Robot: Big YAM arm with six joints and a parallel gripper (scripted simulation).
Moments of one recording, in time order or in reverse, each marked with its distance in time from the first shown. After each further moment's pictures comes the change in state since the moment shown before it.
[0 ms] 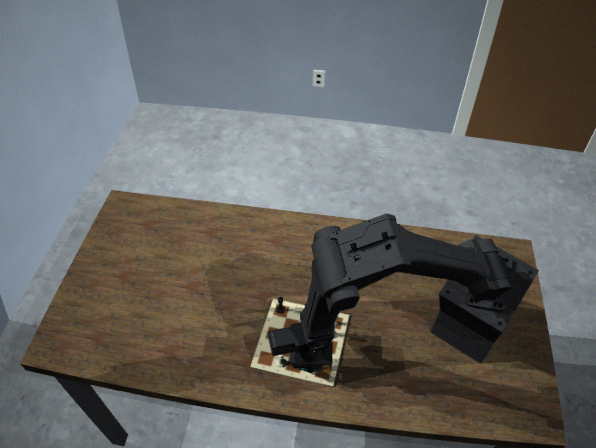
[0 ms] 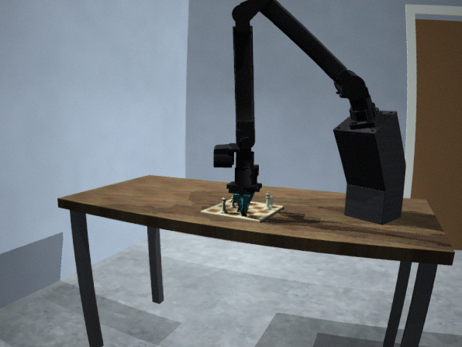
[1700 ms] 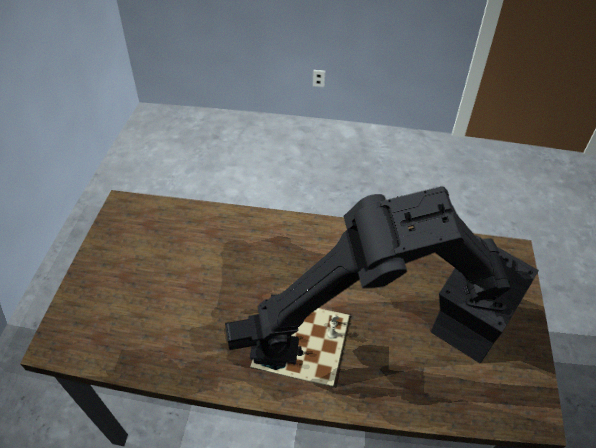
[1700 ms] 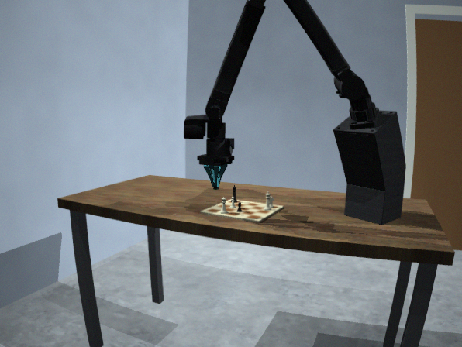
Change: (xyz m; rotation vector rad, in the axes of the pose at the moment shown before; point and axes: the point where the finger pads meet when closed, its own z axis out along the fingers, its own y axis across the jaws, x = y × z) arm 0.041 0.083 -0.091 -0.001 0.001 0.062
